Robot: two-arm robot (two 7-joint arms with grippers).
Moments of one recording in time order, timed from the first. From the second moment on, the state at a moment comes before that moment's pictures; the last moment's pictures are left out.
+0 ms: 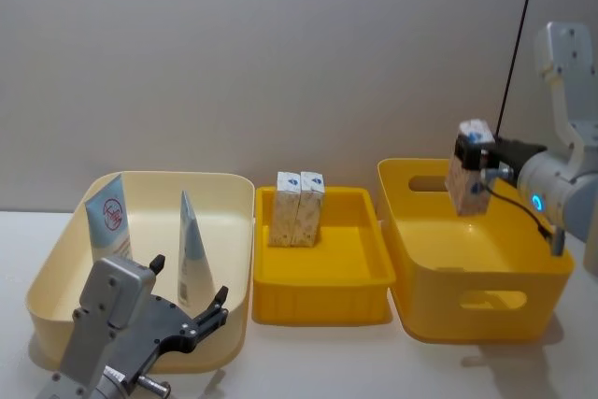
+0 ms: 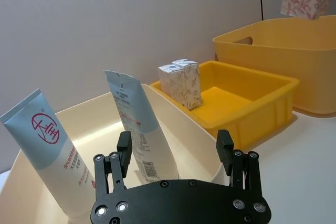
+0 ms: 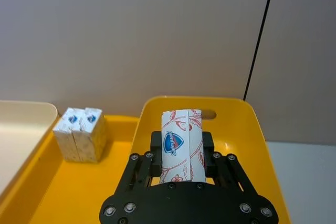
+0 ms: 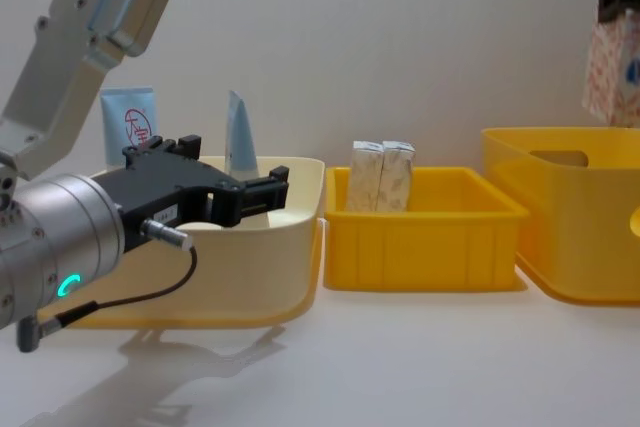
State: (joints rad) left arm -0.24 0.38 0.45 -1.63 -0.20 0.01 -0.01; right arm 0.64 0.16 -0.10 -1.52 0.22 0.79 -0.02
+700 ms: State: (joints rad) left arm -0.24 0.38 0.45 -1.63 -0.20 0.01 -0.01; right arm 0.61 0.16 -0.06 -1.48 0.22 0.93 -0.04
